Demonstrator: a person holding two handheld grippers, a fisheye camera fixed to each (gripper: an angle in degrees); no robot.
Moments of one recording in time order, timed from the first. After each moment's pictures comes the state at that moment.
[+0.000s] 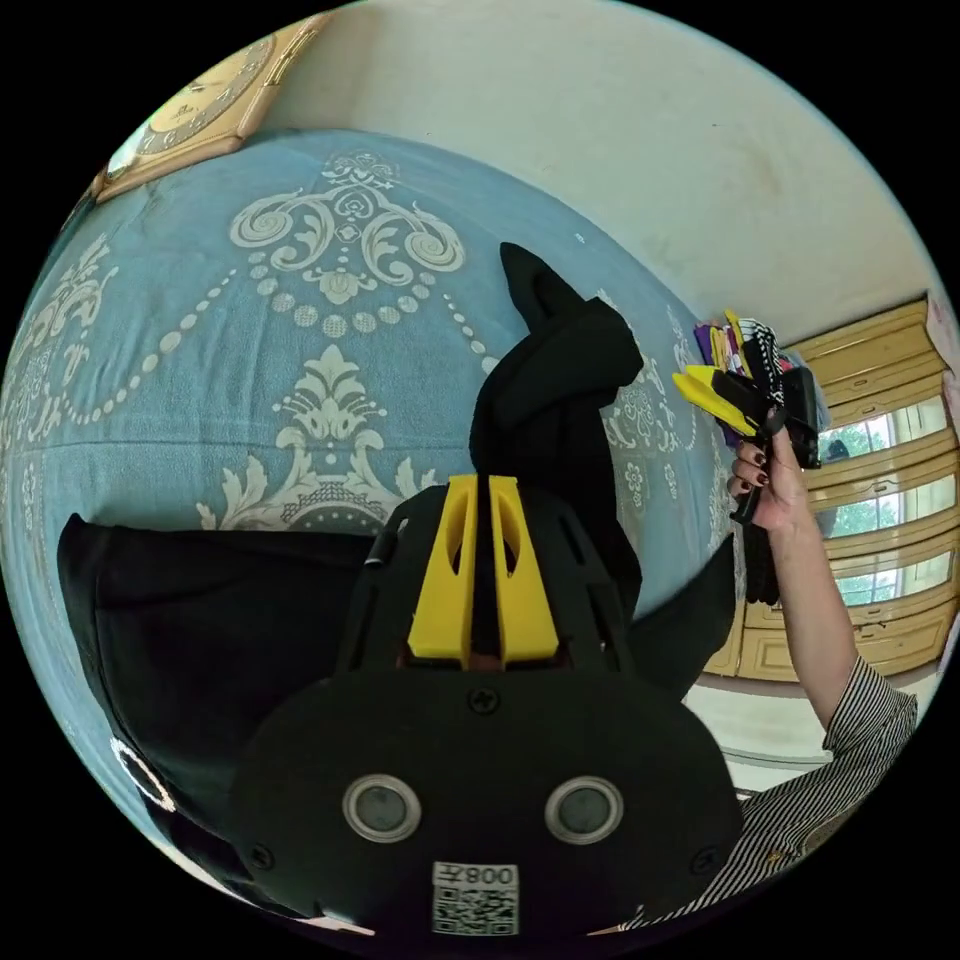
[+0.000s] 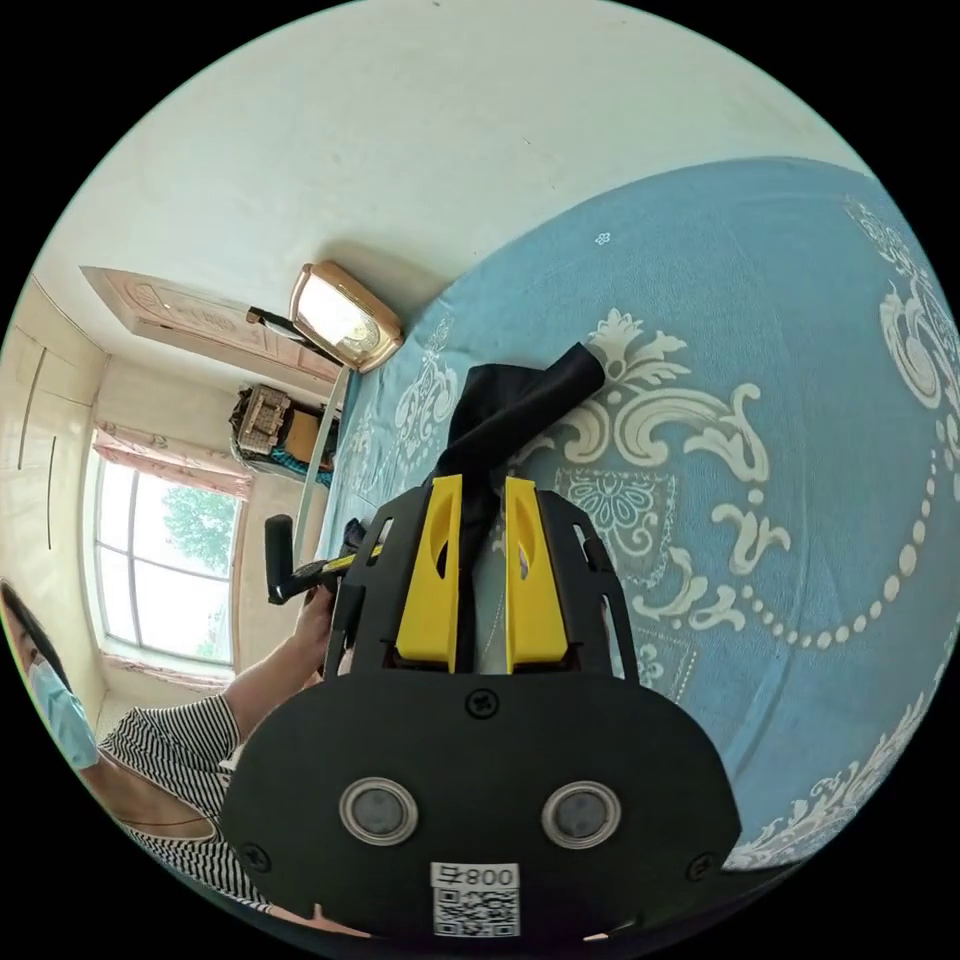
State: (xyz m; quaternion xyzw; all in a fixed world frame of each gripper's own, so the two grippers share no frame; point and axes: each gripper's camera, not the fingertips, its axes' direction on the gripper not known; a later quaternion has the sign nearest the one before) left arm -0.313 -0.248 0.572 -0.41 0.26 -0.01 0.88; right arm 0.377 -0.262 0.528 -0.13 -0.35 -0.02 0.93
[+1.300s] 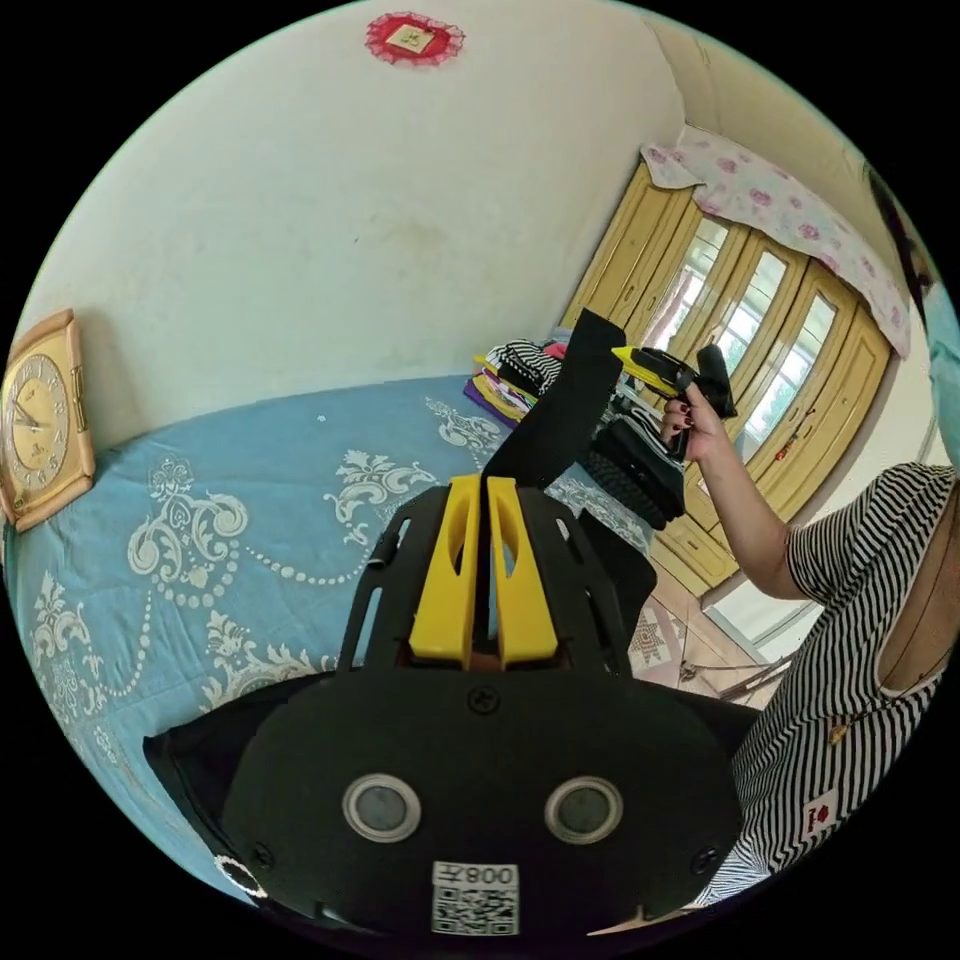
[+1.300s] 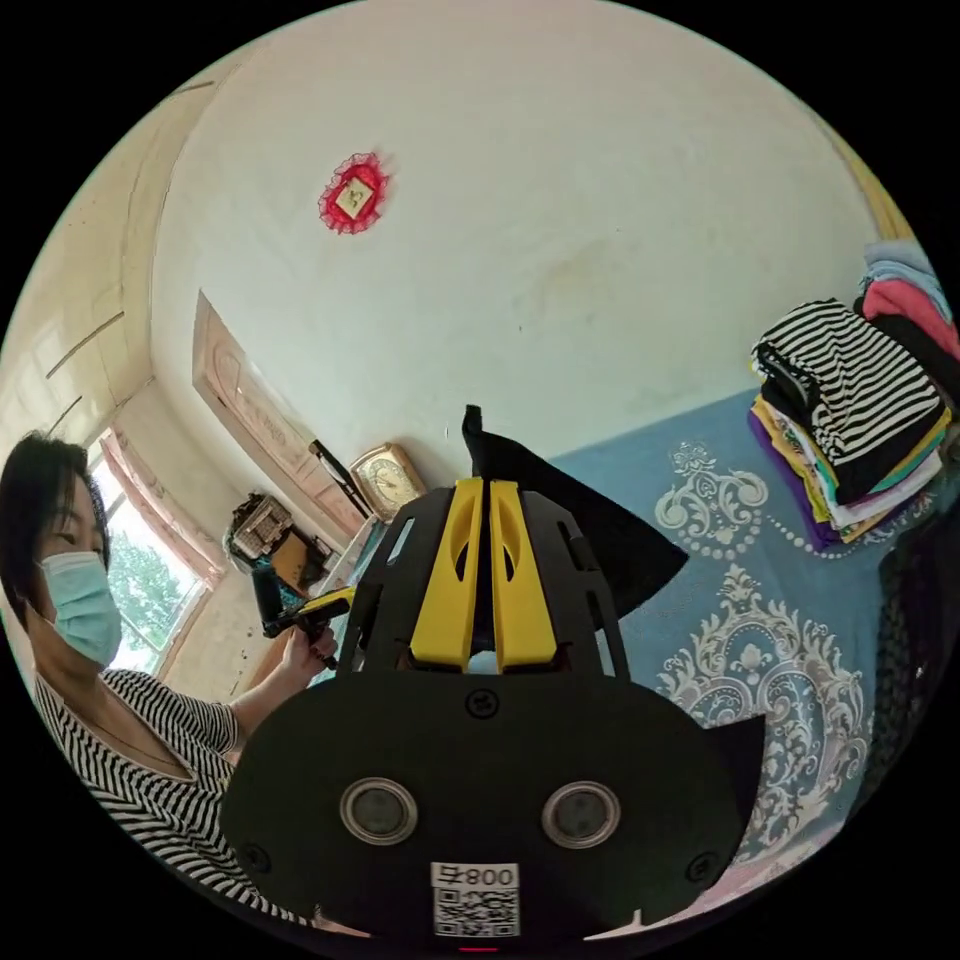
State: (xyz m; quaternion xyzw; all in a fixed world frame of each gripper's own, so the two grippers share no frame) left arm -0.176 -0.480 0.463 -0.19 0.42 0.19 0.87; right arm 0.477 -0.218 0.190 0.18 -0.28 0.03 0.94
